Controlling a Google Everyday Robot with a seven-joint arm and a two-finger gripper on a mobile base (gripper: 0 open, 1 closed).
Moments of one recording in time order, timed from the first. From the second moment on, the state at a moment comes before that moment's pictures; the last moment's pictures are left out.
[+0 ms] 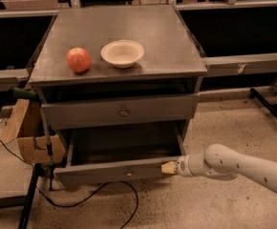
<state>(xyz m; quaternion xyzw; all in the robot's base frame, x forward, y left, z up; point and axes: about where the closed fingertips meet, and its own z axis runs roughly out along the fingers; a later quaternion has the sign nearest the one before) 0.564 -0.129 0.426 -0.11 0.92 0.31 0.21</state>
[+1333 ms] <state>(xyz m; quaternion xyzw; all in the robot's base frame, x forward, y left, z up) 0.665 -0.096 0.480 -0.11 0.90 0.29 0.30</state>
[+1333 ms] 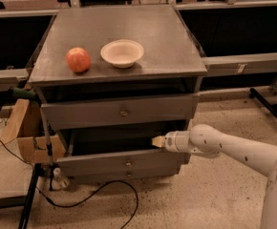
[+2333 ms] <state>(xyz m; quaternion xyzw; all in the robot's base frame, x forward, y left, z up) 0.607 -0.111 0.490 -0.12 0.89 0.32 0.31</state>
